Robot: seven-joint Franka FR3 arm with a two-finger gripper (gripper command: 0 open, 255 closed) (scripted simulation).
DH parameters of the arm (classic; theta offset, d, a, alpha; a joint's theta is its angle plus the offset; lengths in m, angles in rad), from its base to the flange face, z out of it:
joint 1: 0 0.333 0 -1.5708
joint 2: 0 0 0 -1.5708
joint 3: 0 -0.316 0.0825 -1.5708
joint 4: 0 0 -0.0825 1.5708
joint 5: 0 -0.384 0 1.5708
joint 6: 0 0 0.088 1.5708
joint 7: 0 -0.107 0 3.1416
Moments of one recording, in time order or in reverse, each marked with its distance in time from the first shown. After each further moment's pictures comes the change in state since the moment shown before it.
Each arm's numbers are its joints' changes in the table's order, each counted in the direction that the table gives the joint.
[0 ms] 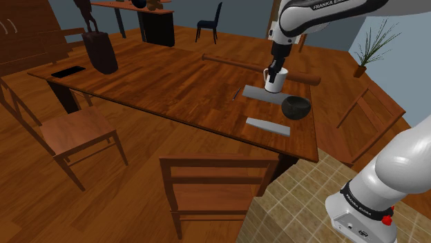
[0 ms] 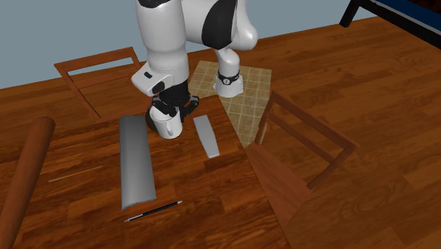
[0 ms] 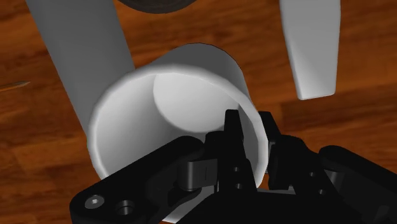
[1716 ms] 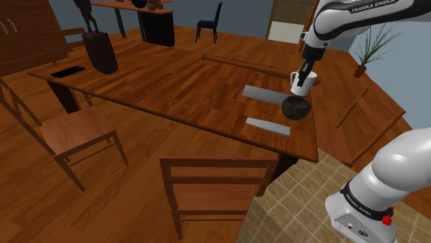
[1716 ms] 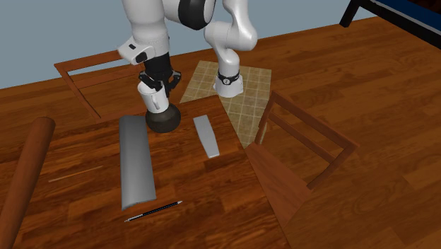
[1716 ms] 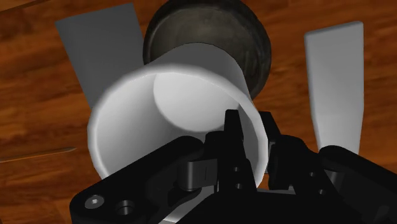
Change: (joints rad) arm -0.085 -0.230 0.119 -0.222 0.054 -0.004 0.173
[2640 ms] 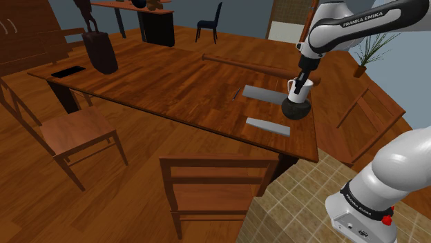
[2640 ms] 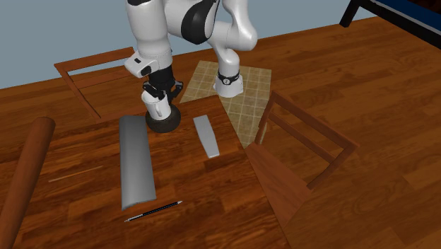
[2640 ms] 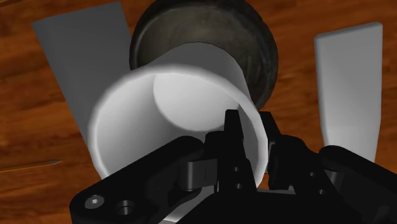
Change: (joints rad) arm -0.001 0.032 0.007 -0.076 0.003 -0.108 -0.004
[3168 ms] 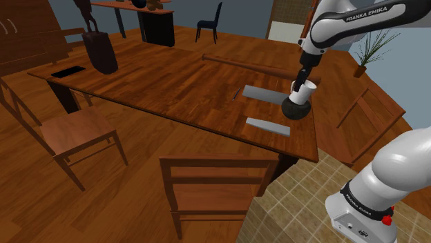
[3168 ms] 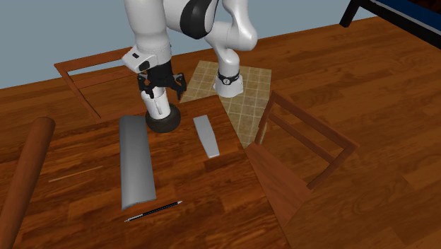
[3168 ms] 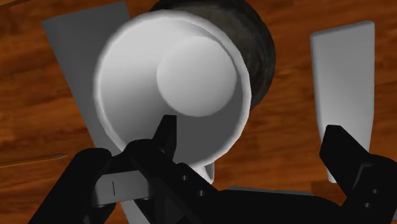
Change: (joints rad) arm 0.001 -0.013 -0.004 0.030 -0.002 0.042 0.000
